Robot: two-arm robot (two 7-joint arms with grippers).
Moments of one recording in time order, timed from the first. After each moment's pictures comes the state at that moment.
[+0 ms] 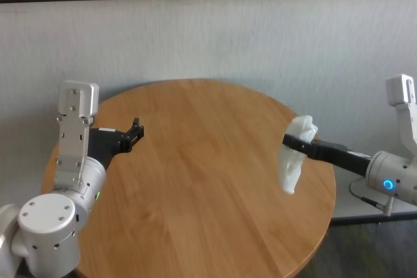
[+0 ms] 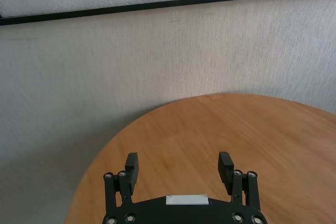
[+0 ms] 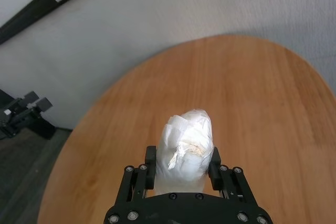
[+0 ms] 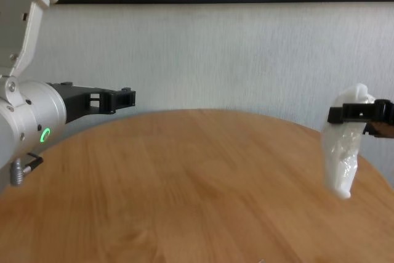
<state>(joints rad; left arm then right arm) -0.17 0.17 0.27 -1.61 -0.16 0.28 0.12 0.41 0.68 -0.54 -1.41 1.14 0.35 0.26</state>
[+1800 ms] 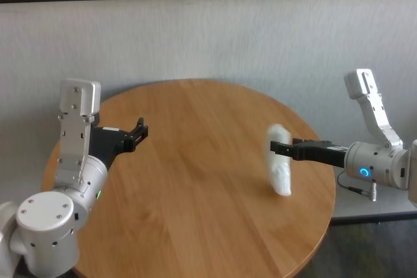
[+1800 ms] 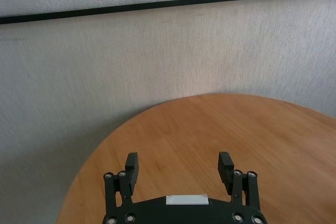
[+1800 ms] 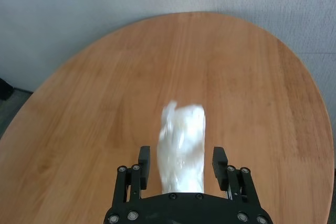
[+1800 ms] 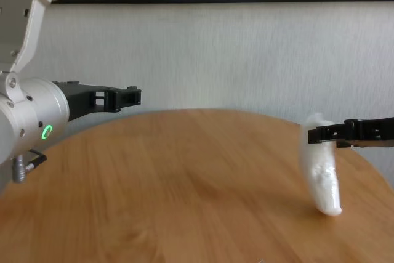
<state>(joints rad) -0.18 0.18 0.27 -1.61 -0.17 0.28 0.11 0.58 0.59 -0.65 -1.23 0.95 0.45 0.26</state>
